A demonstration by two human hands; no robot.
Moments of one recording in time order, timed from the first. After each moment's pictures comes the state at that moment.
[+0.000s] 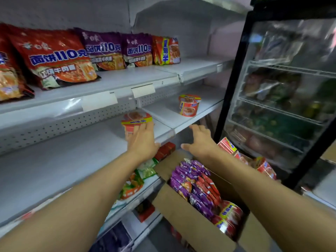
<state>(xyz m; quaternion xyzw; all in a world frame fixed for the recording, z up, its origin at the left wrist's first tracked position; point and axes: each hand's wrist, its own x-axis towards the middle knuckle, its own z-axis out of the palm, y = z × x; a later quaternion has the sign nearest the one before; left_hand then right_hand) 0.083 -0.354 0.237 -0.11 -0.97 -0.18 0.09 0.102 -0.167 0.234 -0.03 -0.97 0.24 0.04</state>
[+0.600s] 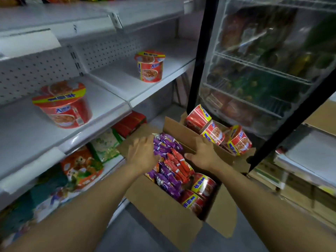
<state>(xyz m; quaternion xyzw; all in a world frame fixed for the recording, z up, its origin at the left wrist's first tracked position) 0.031 -0.174 0.094 -0.16 -0.97 -0.14 -0.09 0.079 0.018 0.087 -0.16 -0.95 0.26 -0.08</state>
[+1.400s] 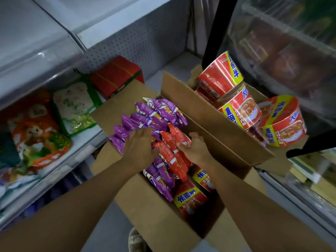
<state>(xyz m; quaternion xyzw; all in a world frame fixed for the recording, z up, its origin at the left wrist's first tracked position) -0.058 -0.095 -0.095 -0.10 -0.97 -0.15 -0.19 -0.039 0.082 -0.149 -0.24 -0.85 0.42 -0.21</state>
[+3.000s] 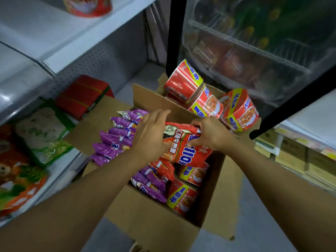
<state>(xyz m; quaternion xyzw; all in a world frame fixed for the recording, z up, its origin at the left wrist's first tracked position) -0.069 -0.043 -0.043 -0.33 -0.92 -0.22 -0.08 -0.009 0.135 -0.021 -0.10 -0.96 0.22 -0.16</state>
